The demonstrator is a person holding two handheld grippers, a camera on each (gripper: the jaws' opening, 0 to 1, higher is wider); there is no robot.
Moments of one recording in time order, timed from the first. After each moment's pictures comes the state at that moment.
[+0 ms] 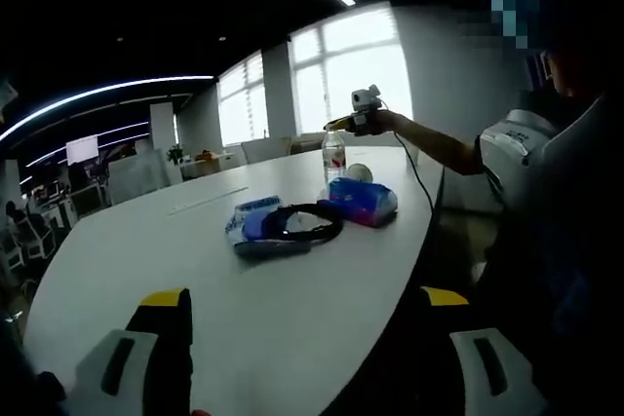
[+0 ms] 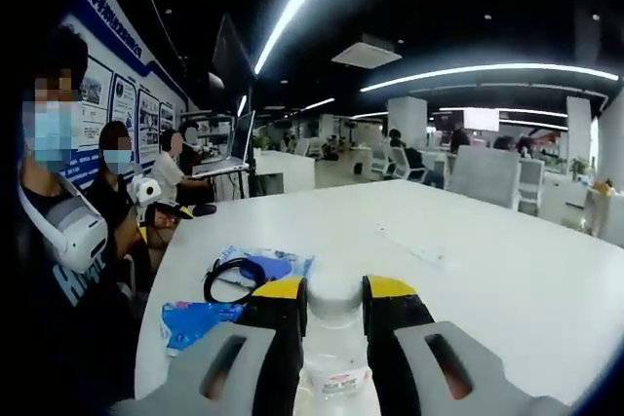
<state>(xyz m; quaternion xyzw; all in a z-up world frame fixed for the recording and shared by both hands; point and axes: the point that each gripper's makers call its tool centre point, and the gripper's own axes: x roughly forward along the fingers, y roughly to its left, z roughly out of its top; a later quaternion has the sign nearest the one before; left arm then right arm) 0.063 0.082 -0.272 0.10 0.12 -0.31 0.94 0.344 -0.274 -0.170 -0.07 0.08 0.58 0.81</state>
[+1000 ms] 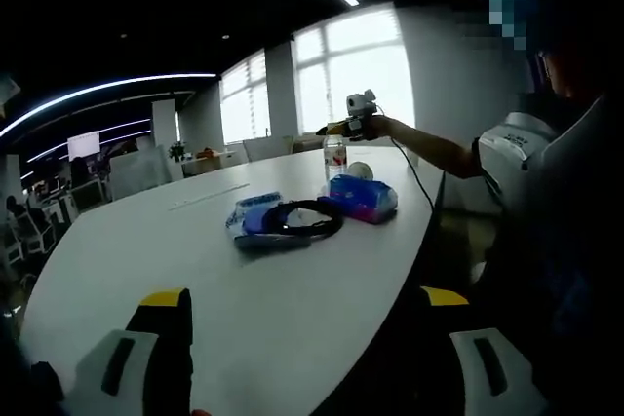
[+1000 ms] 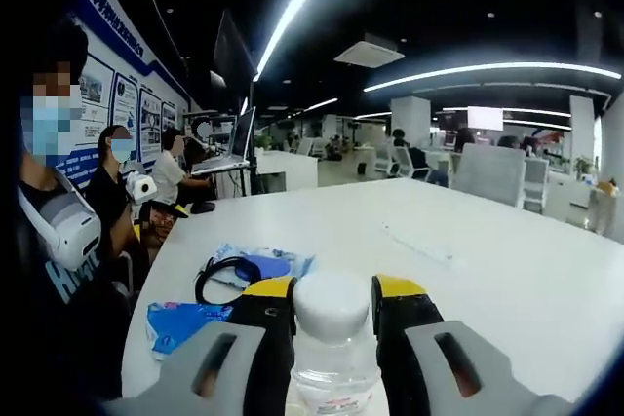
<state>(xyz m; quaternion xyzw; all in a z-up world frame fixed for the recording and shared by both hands) 0.060 0.085 -0.278 0.09 0.13 -0.31 0.94 0.352 -0.249 -0.187 -0.07 0.08 0.58 0.80</state>
